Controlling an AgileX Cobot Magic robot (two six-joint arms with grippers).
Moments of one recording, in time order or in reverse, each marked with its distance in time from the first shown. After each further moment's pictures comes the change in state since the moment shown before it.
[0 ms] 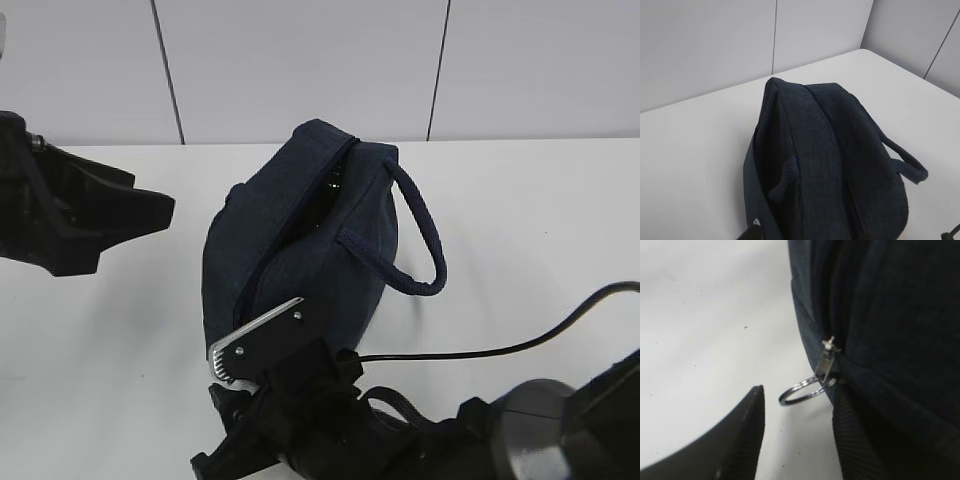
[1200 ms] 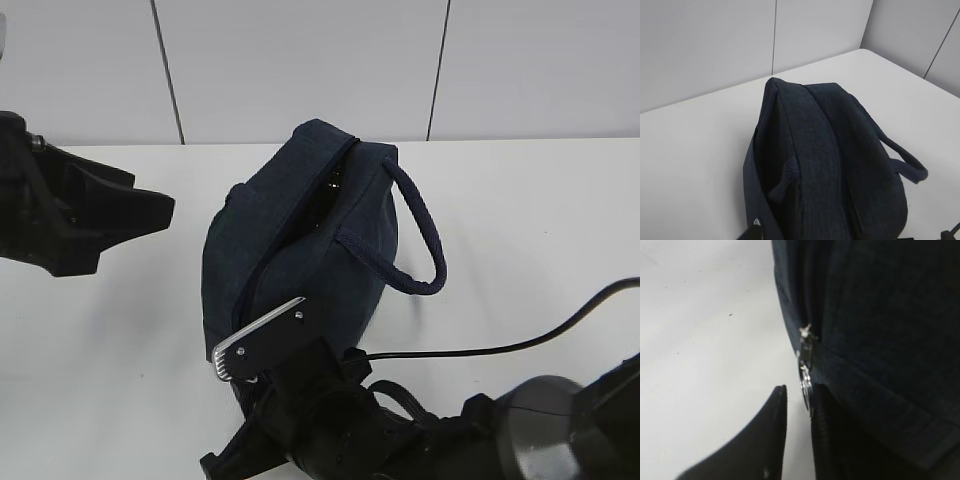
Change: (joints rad) left arm 0.000 0.000 0.000 0.000 0.001 0.001; right arm 0.000 -0.013 0.000 0.069 0.046 -0.088
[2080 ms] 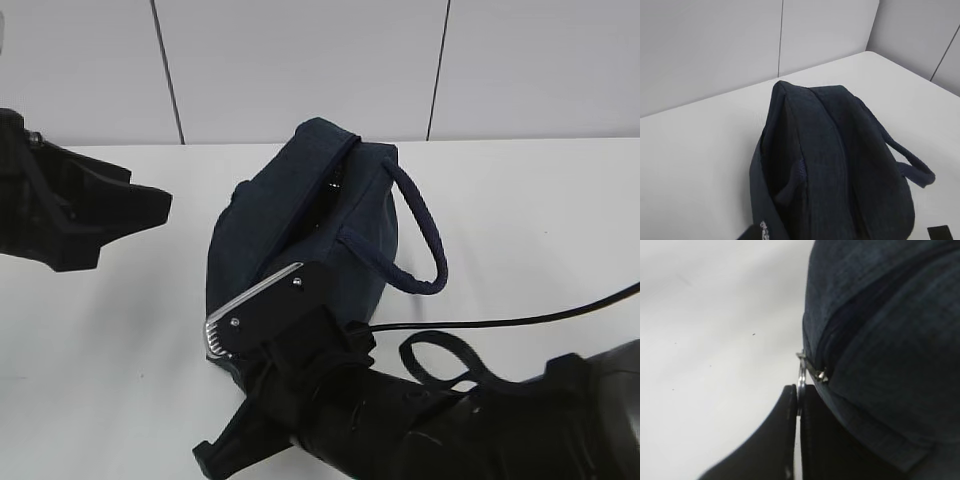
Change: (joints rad) left arm 0.000 0.000 0.000 0.000 -0.021 0.000; right arm 0.000 -0.180 0.006 0.035 0.166 -0.115
